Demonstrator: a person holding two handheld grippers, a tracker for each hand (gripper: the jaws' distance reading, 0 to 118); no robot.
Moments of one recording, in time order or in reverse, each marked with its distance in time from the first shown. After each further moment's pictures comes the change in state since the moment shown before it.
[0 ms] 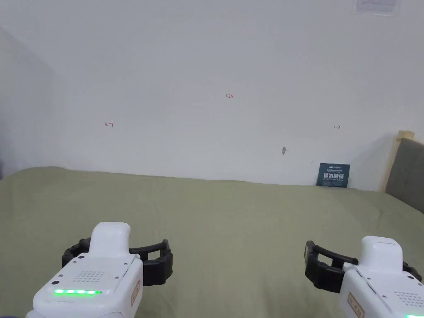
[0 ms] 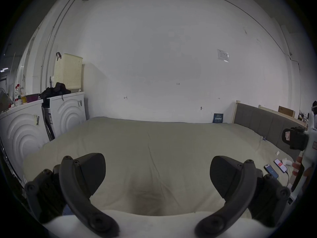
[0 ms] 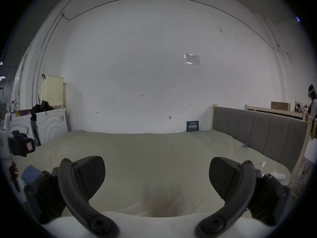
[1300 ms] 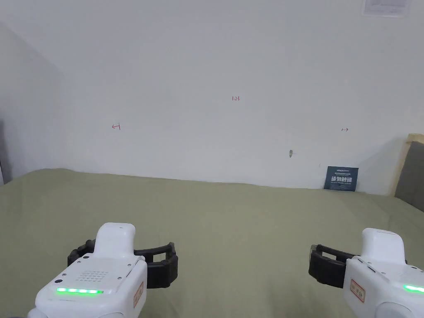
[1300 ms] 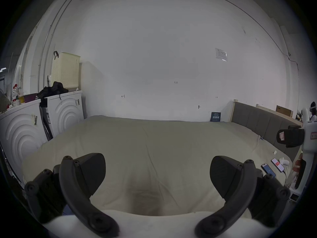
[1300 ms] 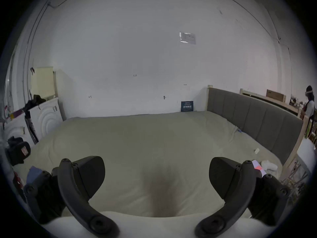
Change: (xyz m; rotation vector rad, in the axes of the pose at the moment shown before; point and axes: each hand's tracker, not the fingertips) left arm 0.000 0.007 0.003 -0.020 -0.022 0.002; right arm -0.006 0.021 -0.017 -0.200 -0.045 -0.032
